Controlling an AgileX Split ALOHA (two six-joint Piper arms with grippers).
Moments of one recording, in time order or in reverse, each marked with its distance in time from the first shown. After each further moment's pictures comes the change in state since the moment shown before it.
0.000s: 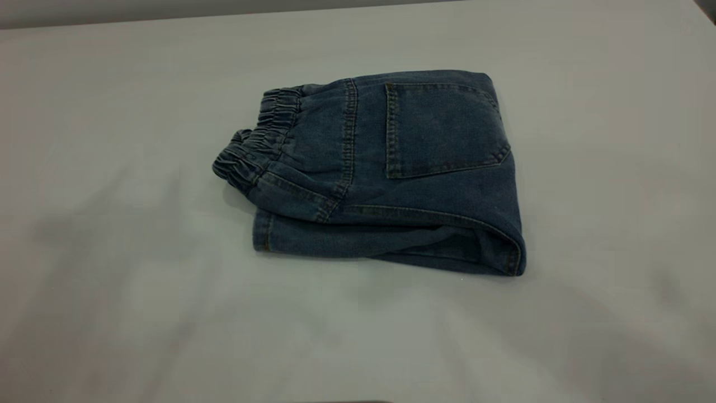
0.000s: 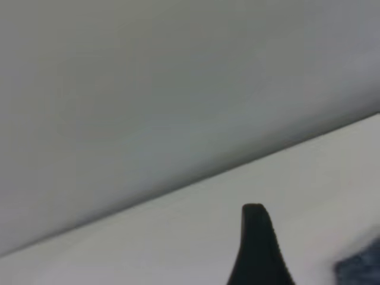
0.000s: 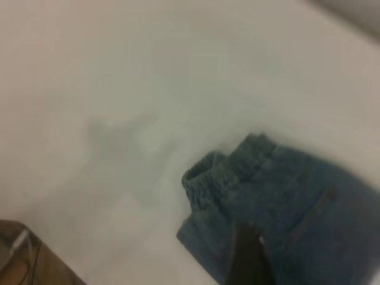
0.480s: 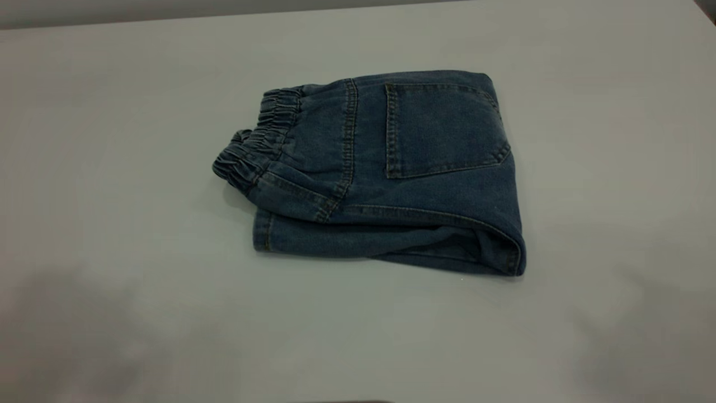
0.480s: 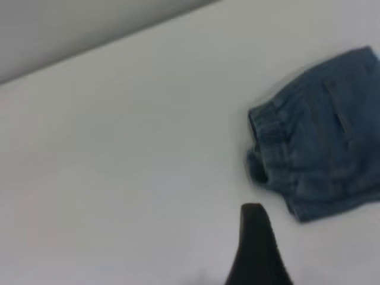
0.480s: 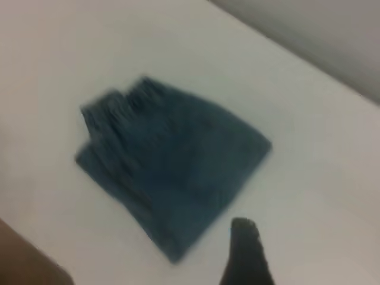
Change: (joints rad) left arm 0.000 -0.181 0.009 -0.208 0.435 0.067; right arm 0.000 -0.599 0.563 -0.210 0.013 0.000
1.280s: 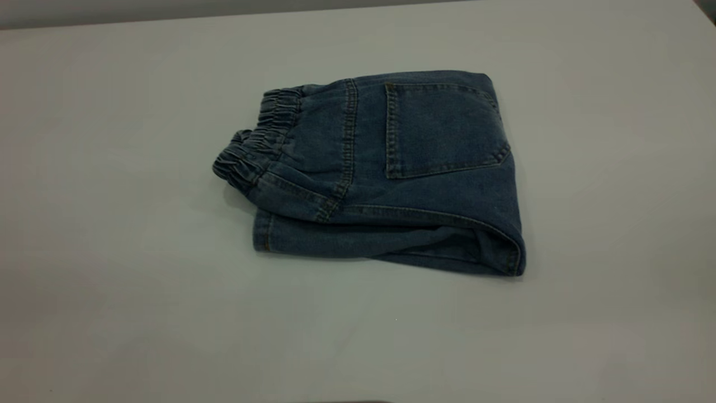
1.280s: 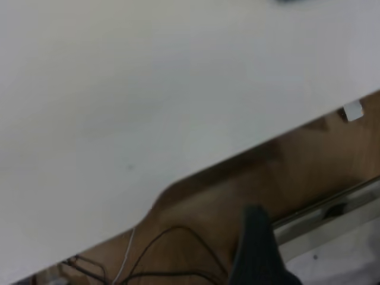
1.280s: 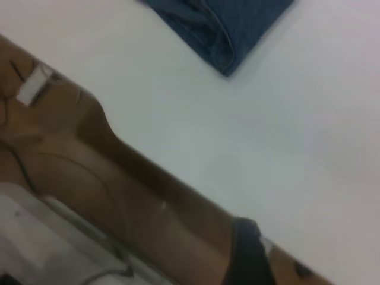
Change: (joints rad) left arm 0.000 -0.675 0.908 -0.079 0.001 0.000; right arm 0.000 -0.657 0.902 0.134 -0.129 0.103
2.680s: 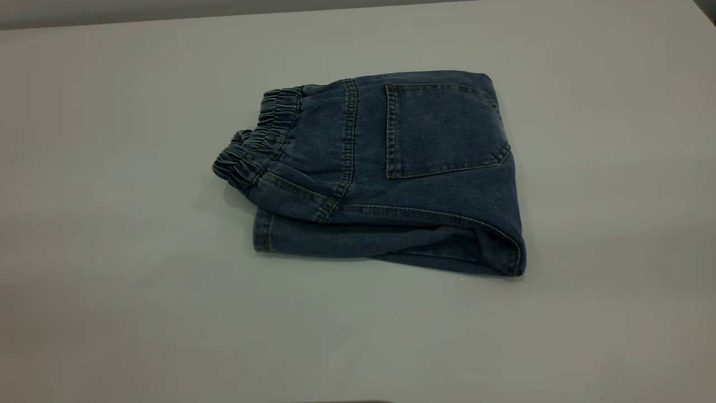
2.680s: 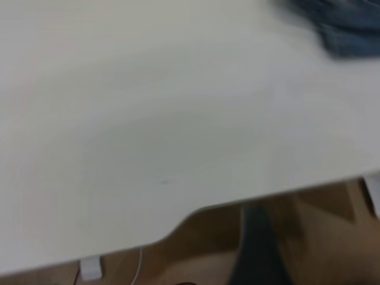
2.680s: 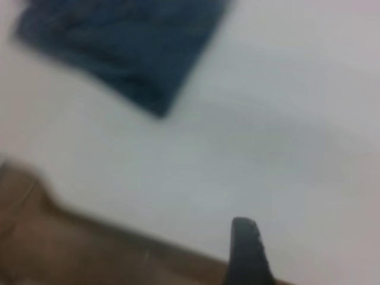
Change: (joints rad) left arm 0.251 -0.246 0.072 -0.005 -0.031 0.001; right arm -0.363 -0.083 0.006 0.040 -0.011 -0.059
